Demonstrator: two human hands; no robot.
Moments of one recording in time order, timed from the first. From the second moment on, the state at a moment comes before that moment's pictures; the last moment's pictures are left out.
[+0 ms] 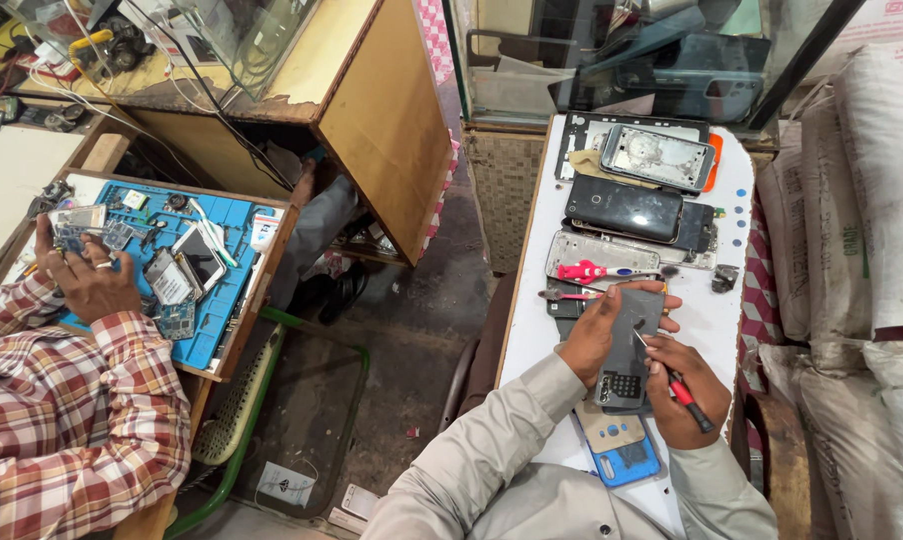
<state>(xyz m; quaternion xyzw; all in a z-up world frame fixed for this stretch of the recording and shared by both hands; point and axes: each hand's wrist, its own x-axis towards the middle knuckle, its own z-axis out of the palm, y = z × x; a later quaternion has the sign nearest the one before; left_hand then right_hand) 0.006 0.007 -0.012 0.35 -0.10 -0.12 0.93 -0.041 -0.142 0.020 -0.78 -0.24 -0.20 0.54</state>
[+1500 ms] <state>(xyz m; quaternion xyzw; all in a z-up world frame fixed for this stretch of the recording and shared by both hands) 0.004 0.006 -0.005 0.35 -0.08 -0.12 0.92 -0.039 -0.145 0.014 -0.78 -0.20 -0.16 0.57</state>
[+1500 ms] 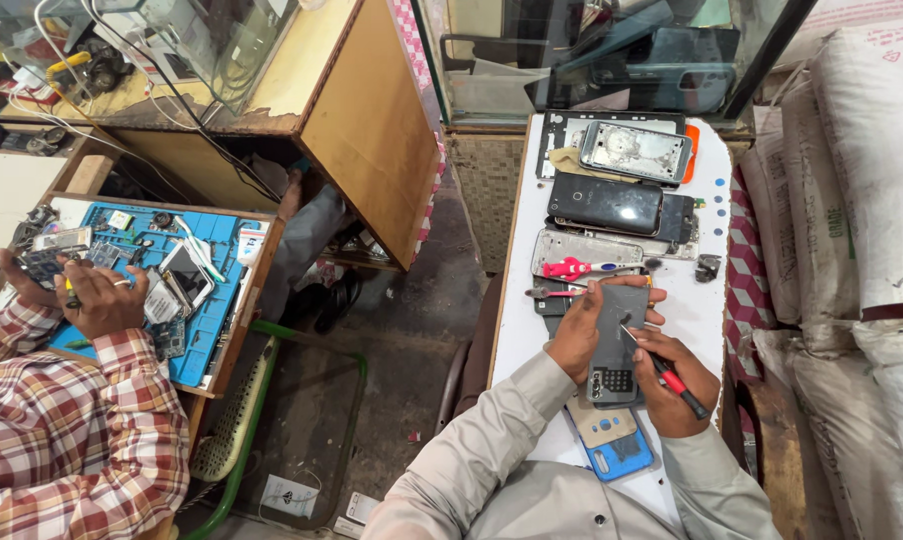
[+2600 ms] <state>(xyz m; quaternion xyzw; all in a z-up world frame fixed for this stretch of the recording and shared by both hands) 0.006 0.004 -0.013 0.35 -0.07 -0.11 0.93 -0.038 -0.146 0.006 -0.78 -0.18 -0.13 0.59</state>
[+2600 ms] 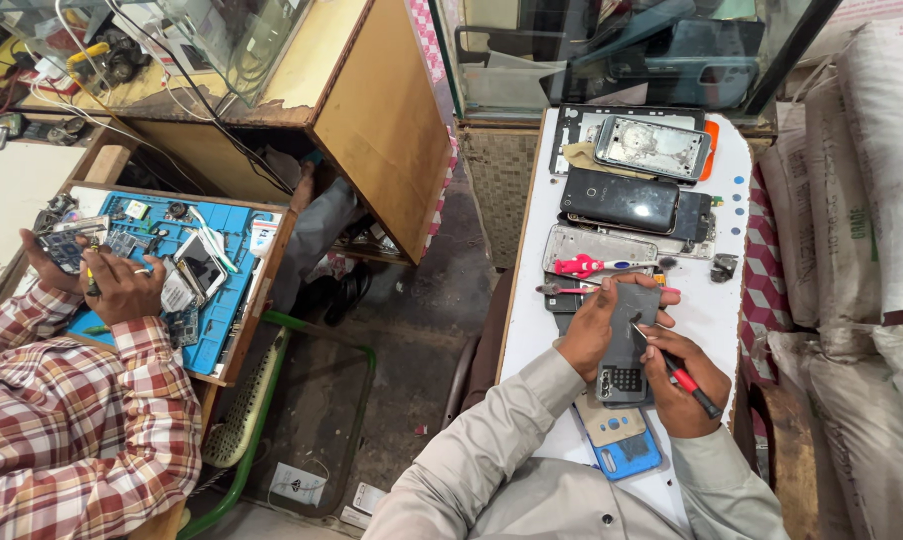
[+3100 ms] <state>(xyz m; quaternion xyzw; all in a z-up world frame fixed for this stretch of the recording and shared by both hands) 0.005 0.005 -0.009 0.37 -0.08 -0.12 0.92 -0.038 -0.159 -0.018 -0.76 -0.16 -0.09 0.63</state>
